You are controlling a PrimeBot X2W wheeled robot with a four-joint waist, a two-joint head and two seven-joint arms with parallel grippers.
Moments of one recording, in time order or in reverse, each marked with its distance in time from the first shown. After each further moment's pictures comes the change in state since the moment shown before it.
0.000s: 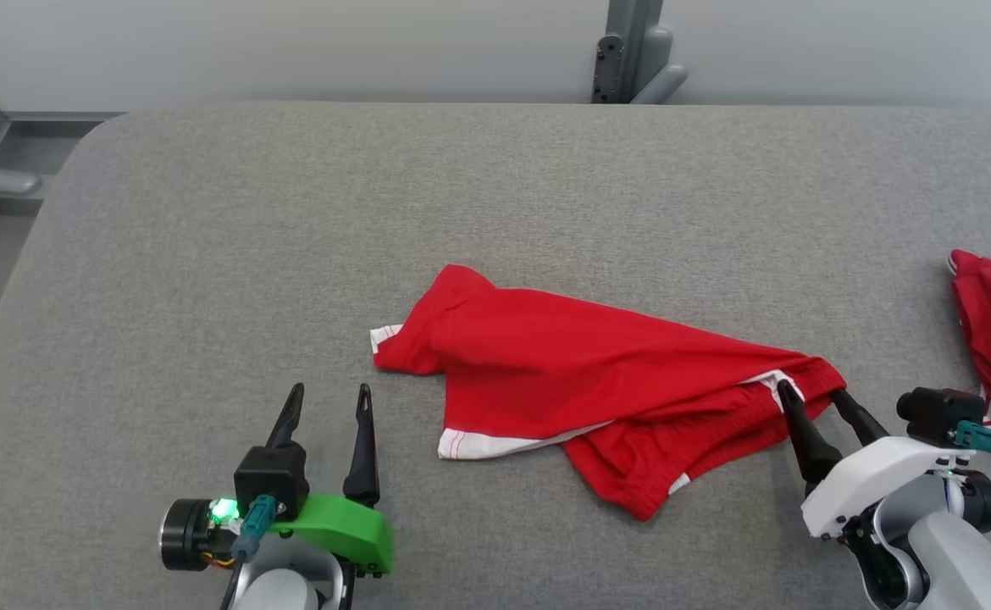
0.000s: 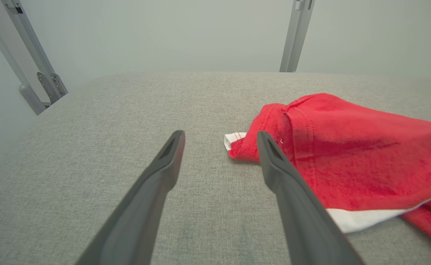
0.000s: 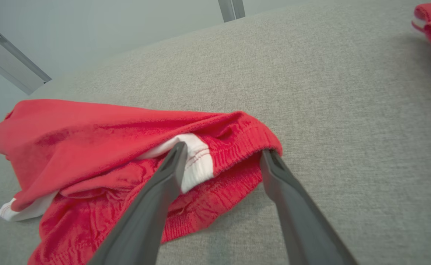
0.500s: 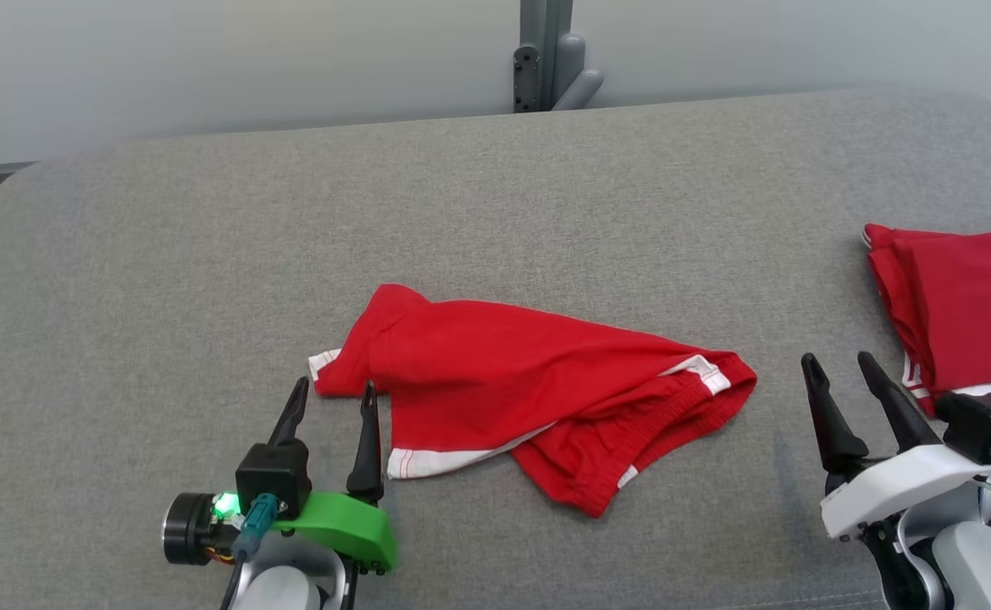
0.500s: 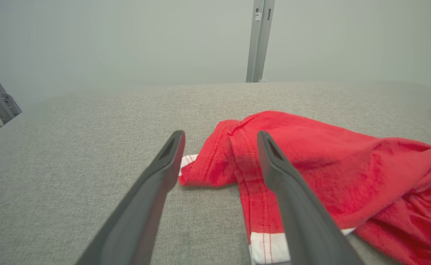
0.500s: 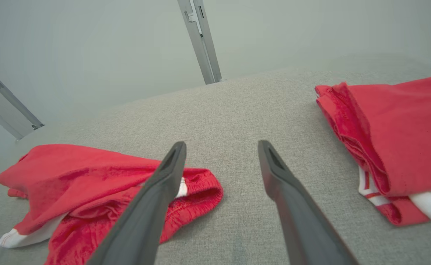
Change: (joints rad) left arm 0.002 -0.003 0.001 -0.020 0.006 -0.012 0.000; right arm 0.120 -0.006 -0.092 -0.245 -0.088 0.000 -0.050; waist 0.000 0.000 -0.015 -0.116
